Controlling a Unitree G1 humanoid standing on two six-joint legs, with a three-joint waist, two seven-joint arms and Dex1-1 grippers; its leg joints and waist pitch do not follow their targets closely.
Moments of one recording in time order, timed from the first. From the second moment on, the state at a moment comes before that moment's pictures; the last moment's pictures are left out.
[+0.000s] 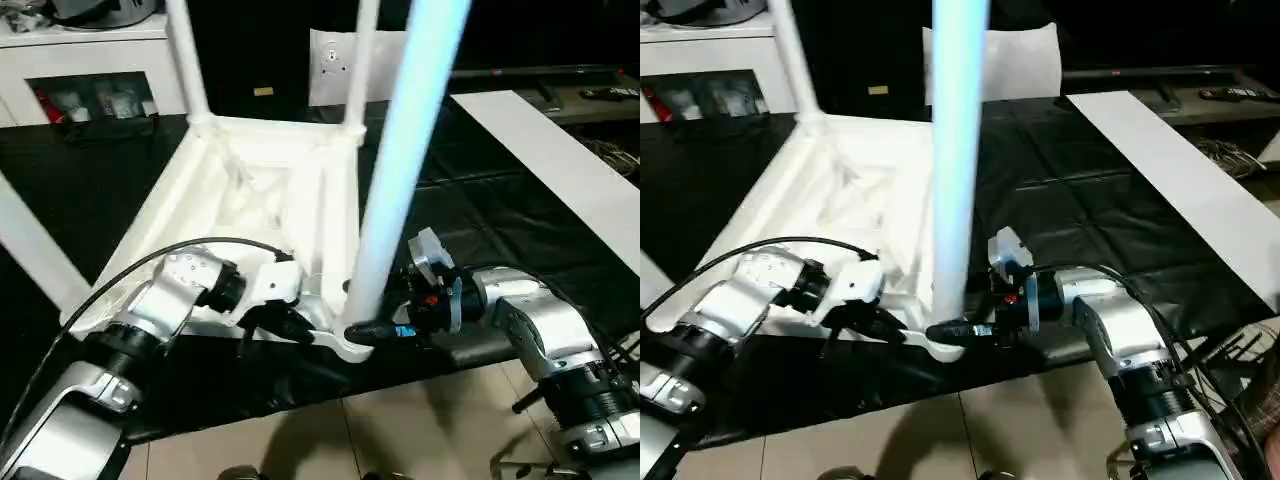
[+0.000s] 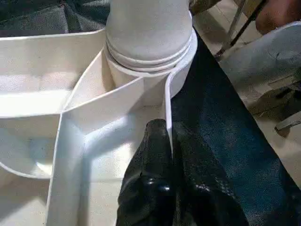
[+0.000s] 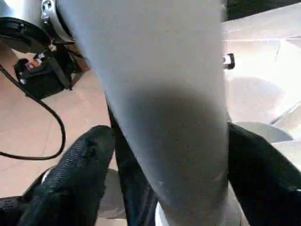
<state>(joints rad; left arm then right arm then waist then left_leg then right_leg) -0.62 0.45 -0.42 0.55 0.03 -0.04 -1.44 -0.44 -0.41 0.21 0.28 0.35 0.35 1.40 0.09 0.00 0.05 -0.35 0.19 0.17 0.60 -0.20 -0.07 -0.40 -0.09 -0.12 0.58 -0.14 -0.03</state>
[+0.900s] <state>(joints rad) -0.63 0.42 -0.36 0.57 0.05 0.10 -1.30 -0.43 -0.29 0.15 0.29 0.29 0.32 1.12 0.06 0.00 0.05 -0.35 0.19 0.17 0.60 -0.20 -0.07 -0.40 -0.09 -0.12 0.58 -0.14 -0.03</state>
